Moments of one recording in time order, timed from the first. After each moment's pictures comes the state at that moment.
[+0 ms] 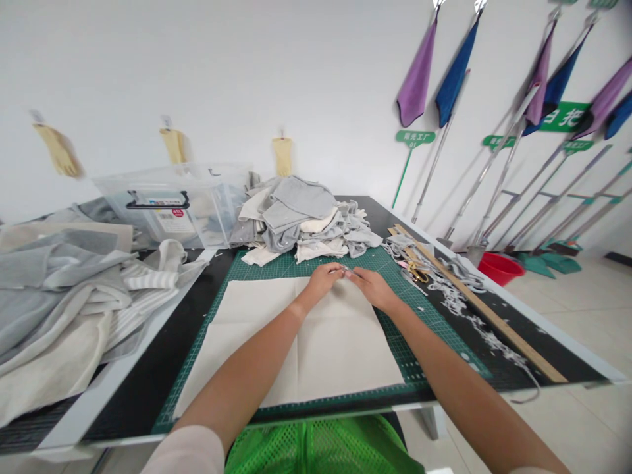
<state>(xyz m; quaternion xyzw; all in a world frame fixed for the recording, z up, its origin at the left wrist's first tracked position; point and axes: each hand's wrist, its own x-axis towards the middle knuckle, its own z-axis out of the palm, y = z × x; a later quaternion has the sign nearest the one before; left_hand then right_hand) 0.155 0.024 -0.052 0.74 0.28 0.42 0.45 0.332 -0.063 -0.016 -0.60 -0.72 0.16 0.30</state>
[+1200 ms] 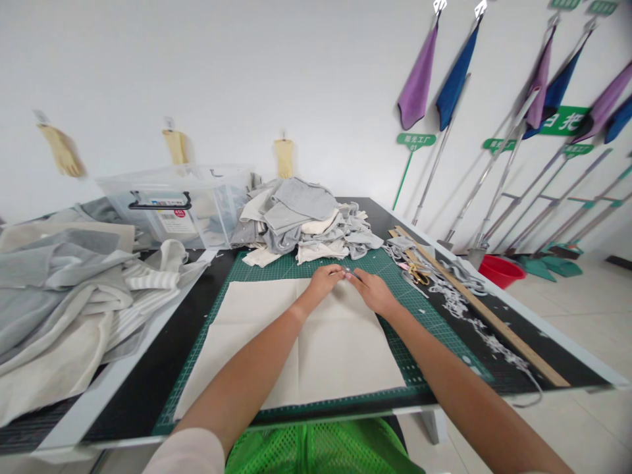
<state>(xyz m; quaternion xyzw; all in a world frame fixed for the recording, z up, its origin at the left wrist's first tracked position) 0.151 0.016 -0.045 0.75 0.28 0.41 0.44 0.327 -0.064 -0.023 -0.64 -0.72 0.07 0.26</state>
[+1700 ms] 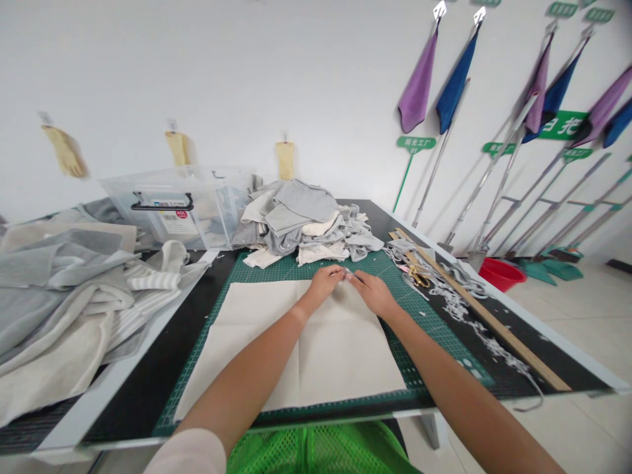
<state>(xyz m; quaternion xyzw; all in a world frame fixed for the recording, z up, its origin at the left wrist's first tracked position) 0.156 0.027 -0.059 0.73 0.29 0.43 0.44 0.322 -0.064 -0.021 -0.65 -0.71 0.07 0.27</state>
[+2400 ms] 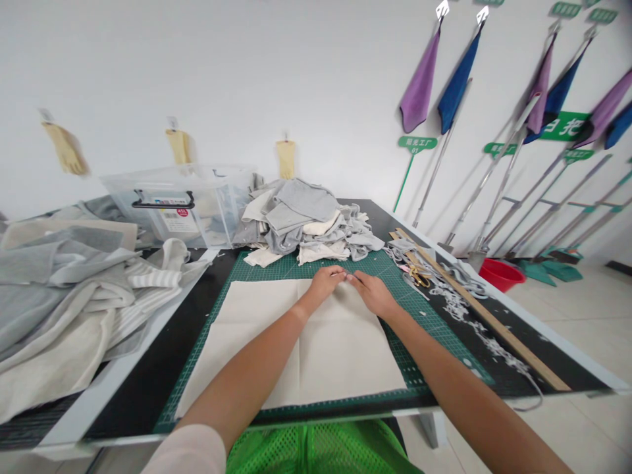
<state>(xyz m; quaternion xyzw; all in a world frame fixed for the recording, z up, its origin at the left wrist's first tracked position) 0.152 0.021 -0.052 0.75 0.29 0.42 0.42 0.319 -0.066 -0.022 -0.62 -0.73 0.07 0.27</state>
